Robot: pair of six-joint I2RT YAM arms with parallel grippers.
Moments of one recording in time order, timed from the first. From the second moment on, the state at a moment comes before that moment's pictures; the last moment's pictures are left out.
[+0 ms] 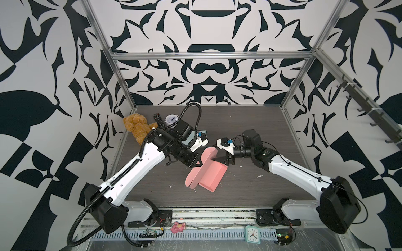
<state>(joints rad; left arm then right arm) -0.68 1.32 1.36 -1.22 0.52 -0.02 0.60 1.28 0.81 0.01 -0.79 -0.46</state>
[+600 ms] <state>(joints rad) -0.68 1.32 1.36 -1.23 0.48 -0.02 0.59 1.26 0.81 -0.04 -0.78 -0.50</state>
